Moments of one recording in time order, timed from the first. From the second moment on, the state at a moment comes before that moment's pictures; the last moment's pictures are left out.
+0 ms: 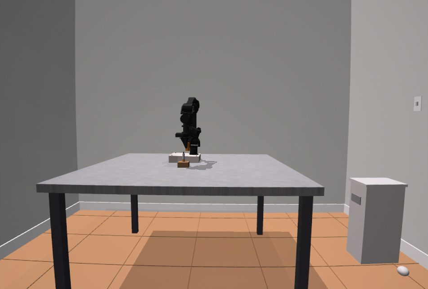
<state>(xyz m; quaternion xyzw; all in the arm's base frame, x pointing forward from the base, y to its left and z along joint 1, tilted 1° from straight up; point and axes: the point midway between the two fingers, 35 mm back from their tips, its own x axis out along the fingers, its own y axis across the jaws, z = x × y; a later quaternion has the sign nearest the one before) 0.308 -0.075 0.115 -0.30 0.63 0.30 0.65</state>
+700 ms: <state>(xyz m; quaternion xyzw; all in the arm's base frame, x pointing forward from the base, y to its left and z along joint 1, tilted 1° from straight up) 0.305 -0.100 0.119 -0.30 0.63 0.30 0.65</state>
